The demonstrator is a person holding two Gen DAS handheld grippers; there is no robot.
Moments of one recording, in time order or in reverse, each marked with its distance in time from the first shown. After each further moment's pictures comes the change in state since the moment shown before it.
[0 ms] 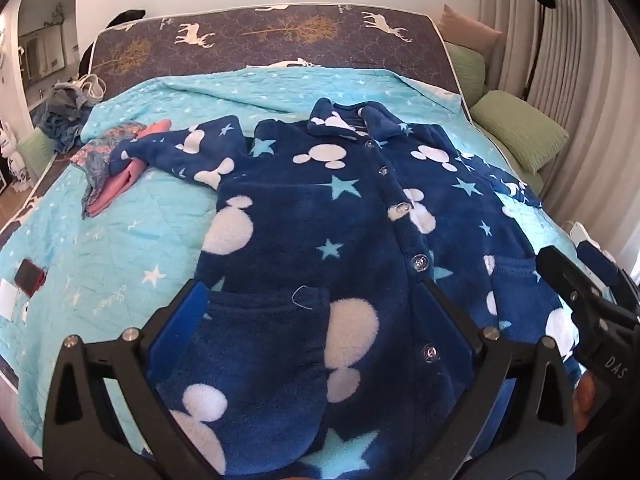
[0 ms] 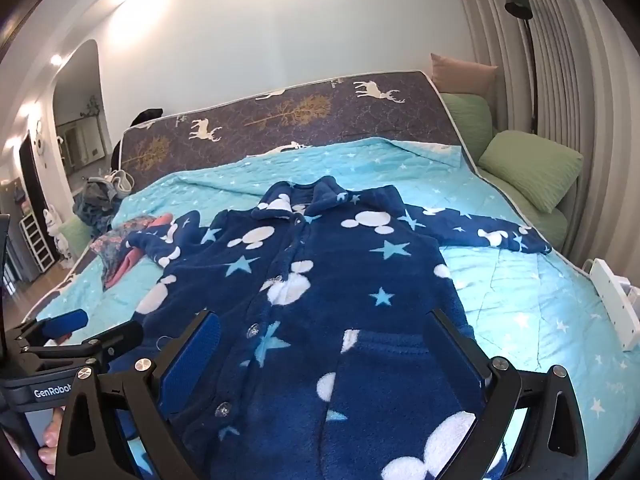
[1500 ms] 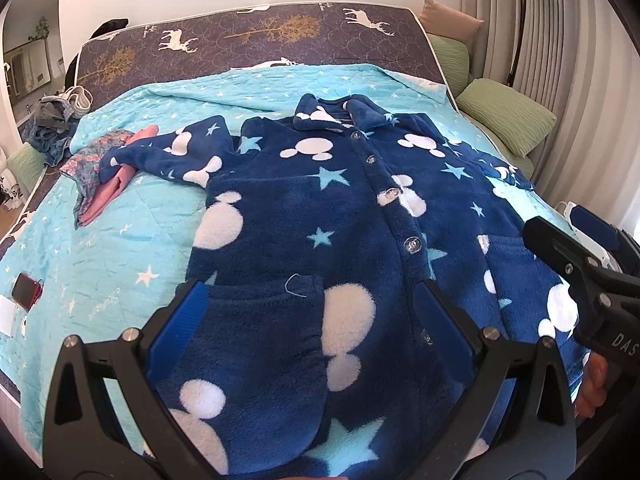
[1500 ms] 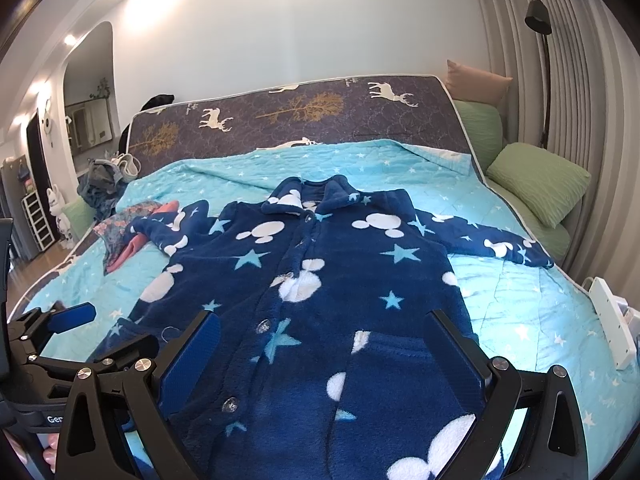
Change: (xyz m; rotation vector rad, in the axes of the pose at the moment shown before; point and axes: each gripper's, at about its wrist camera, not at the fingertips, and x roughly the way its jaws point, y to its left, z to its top) left arm -0.001 -0.004 -0.009 0.048 0.004 -0.028; right arm 0.001 0.012 -0.001 -0.056 0.005 -0.001
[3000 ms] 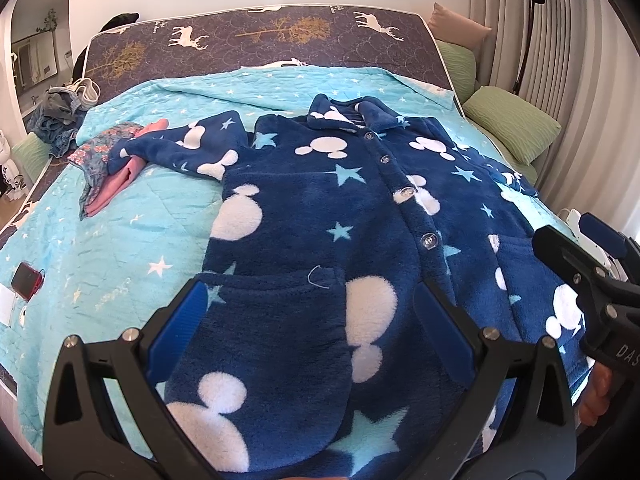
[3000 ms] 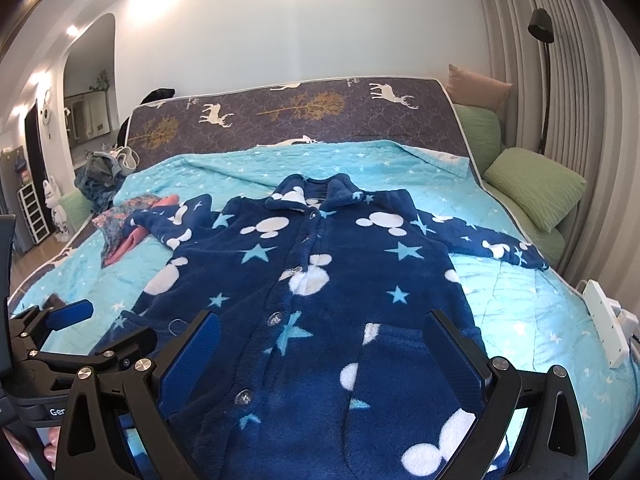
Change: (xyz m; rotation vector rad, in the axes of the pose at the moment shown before) left arm -0.001 0.021 -0.009 -0.034 -0.011 0.002; right arm -0.005 0.019 -0.005 -0.040 -0.003 -0.031
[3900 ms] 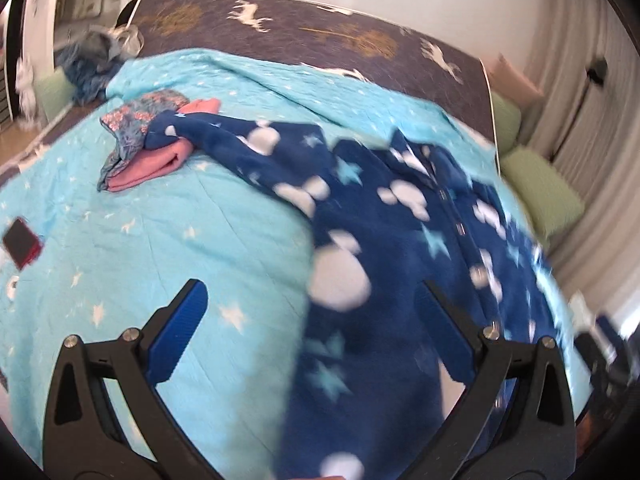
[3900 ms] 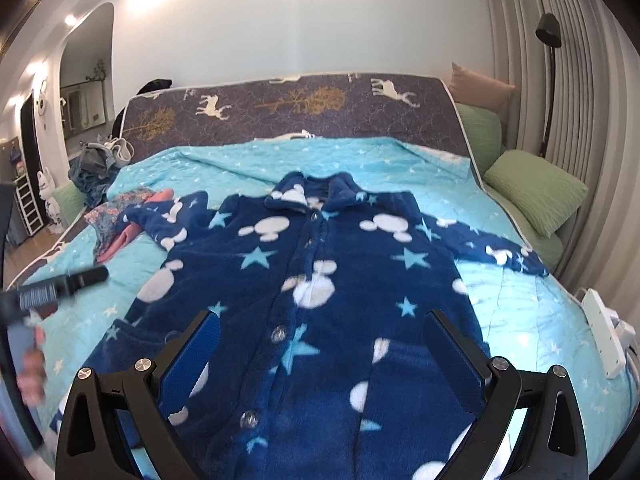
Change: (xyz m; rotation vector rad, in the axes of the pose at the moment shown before) left arm 0.037 0.135 0.052 -0.276 0.004 -0.036; right arm 0.018 0.017 0.018 -0.023 0.011 -0.033
